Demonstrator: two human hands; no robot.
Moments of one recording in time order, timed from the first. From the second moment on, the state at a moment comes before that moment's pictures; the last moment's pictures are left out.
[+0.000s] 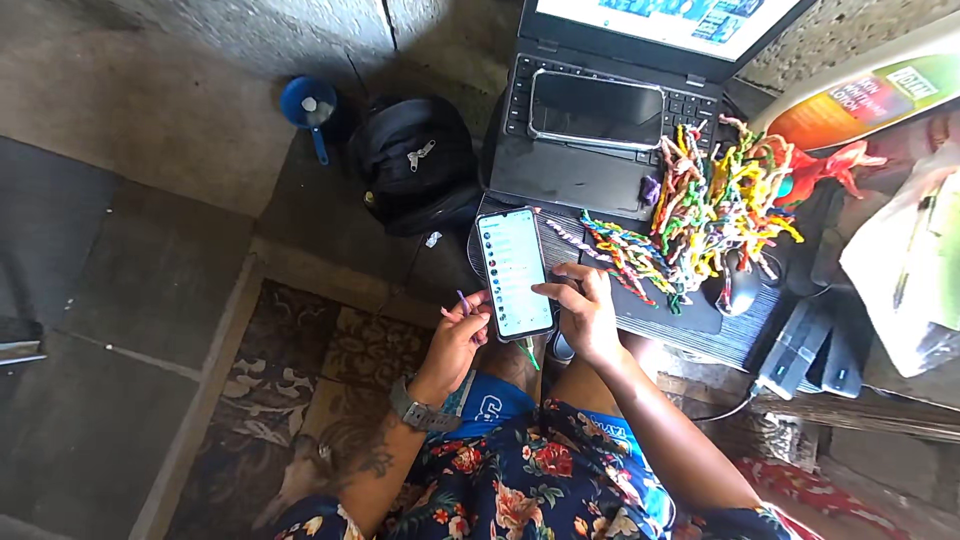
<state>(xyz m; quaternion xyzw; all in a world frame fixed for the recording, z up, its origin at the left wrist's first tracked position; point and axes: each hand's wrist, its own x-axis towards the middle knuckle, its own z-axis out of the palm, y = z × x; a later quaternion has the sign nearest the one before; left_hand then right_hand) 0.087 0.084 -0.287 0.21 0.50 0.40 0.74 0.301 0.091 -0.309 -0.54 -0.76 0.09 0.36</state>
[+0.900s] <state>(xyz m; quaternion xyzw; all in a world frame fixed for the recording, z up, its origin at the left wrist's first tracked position) 0.094 0.083 -0.280 0.20 0.47 0.37 0.78 0.303 0.090 -0.309 -0.52 -0.76 0.11 0.37</state>
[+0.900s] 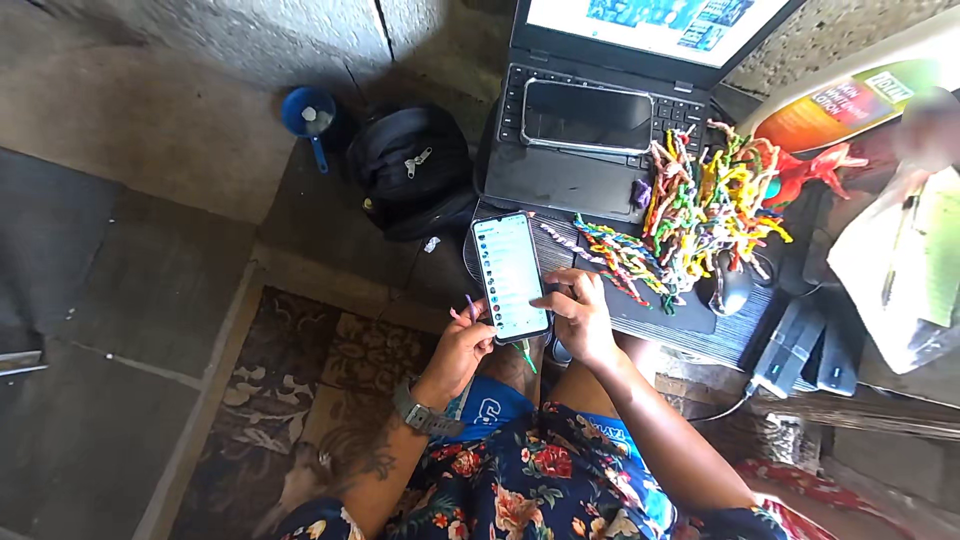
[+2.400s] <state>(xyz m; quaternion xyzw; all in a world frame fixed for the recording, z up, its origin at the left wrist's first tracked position) 0.107 0.001 -0.211 0.43 0.28 0.36 0.77 0.296 -0.043 -0.216 -0.33 -0.31 0.62 0.63</state>
